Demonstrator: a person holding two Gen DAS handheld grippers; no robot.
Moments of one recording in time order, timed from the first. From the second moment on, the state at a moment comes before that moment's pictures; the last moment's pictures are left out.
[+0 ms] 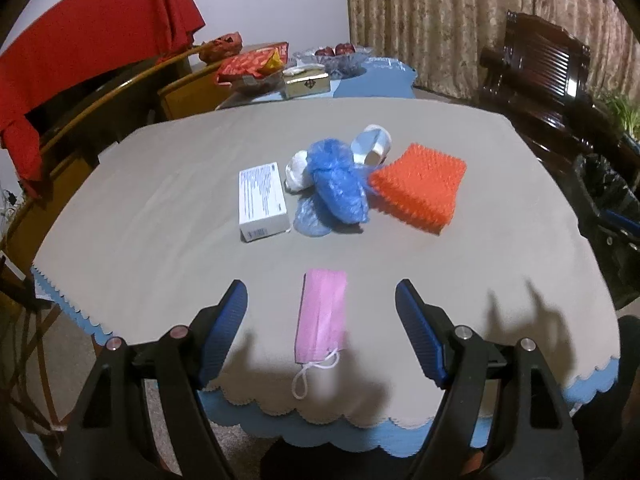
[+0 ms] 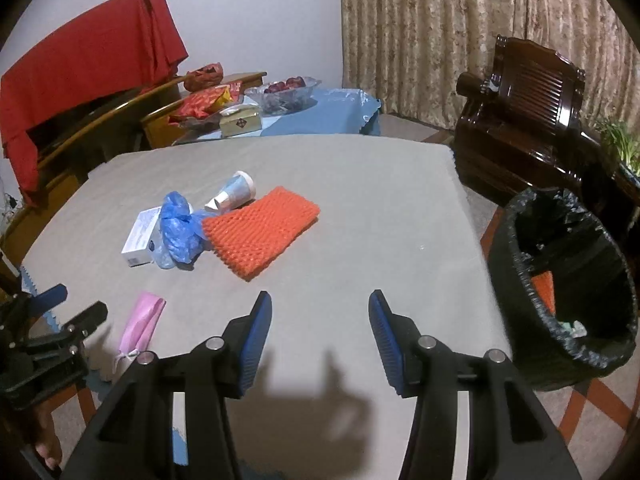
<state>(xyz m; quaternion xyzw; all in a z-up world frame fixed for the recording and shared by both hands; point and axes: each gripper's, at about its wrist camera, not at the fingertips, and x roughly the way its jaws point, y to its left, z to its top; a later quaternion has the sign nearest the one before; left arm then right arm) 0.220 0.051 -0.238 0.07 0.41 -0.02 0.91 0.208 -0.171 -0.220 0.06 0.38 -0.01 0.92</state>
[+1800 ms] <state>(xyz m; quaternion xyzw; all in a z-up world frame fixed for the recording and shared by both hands) 0.323 0.070 -0.297 0.03 0.45 -0.05 0.89 0.325 -0.098 -0.290 0.04 0.42 0.02 0.91</state>
